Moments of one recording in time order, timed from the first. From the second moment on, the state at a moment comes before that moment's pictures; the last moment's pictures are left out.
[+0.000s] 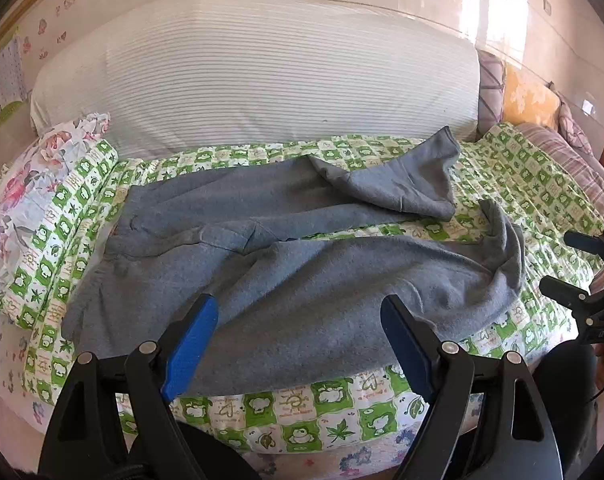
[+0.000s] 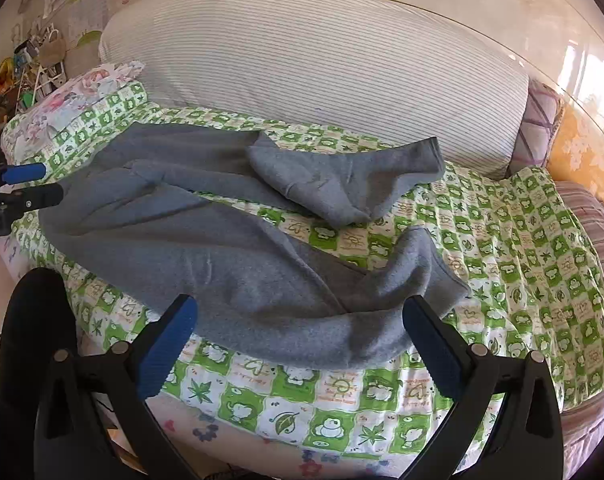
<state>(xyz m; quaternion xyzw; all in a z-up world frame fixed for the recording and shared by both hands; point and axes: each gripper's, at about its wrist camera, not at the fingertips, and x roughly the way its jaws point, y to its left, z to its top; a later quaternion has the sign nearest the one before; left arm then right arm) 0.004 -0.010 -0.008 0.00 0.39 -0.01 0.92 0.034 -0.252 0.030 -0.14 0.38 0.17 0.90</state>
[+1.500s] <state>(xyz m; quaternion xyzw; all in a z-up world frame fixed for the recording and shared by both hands) 0.021 -0.027 -0.027 -0.01 0.42 -0.04 0.91 0.048 -0.277 0.012 -0.11 0.40 0.16 0.90</state>
